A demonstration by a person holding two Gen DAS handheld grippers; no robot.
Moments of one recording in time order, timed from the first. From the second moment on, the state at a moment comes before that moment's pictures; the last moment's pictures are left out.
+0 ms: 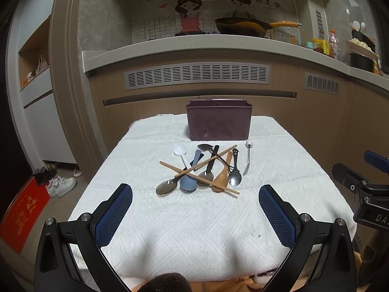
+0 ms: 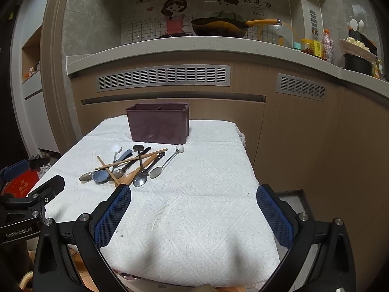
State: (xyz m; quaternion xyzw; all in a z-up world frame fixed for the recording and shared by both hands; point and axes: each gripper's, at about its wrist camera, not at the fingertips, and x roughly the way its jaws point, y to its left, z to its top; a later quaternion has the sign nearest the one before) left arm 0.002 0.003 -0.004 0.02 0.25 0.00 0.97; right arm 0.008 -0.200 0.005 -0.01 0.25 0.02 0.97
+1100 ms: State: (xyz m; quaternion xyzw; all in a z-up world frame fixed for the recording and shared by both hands) left arm 0.004 0.004 -0.005 0.02 0.25 0.00 0.97; right arm 0.011 -0.197 0.001 -0.01 0.26 0.02 0.97
